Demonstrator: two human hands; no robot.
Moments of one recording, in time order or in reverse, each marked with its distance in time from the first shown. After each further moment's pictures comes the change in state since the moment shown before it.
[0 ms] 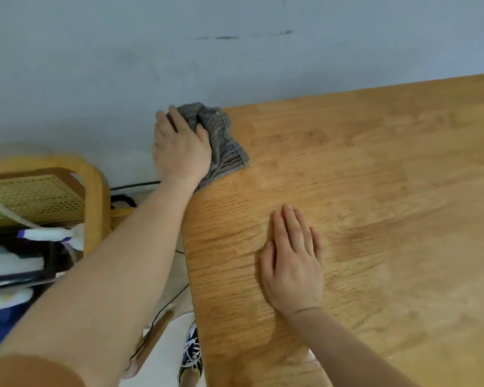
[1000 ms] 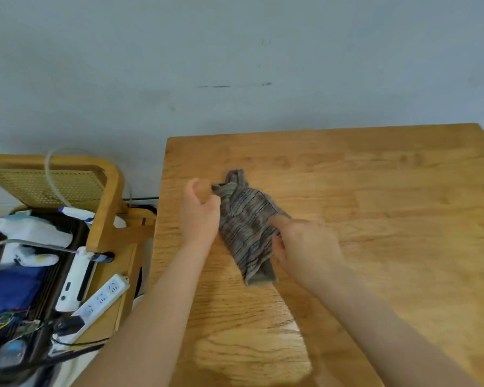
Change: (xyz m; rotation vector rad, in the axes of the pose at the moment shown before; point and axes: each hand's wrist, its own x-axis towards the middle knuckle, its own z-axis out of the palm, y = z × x) left_hand -0.181 0.106 -0.034 -0.762 0.062 -0.355; right_hand 0.049 0.105 -0.138 -0.003 -0.226 -0.449
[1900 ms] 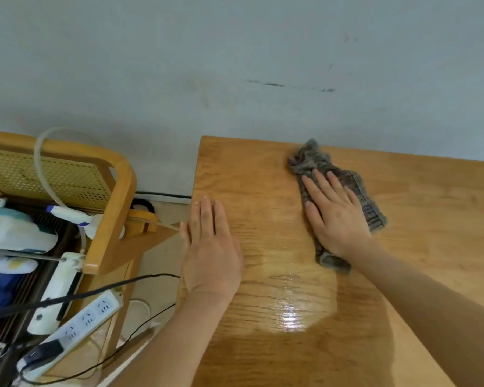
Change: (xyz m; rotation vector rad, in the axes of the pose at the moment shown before) left_hand 0.062 -0.084 -0.031 0.925 -0.039 0.320; right_hand 0.147 0.028 0.085 -0.110 -0.047 0.008
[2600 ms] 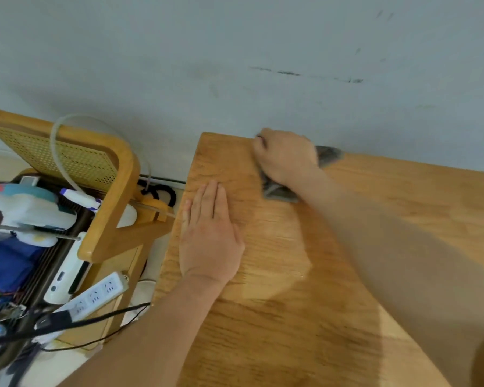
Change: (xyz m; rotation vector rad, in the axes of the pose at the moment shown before) left_hand 0.036 0.030 0.012 0.067 0.113 -0.063; right_hand 0.158 -0.055 -0.004 0.093 0.107 -0.152
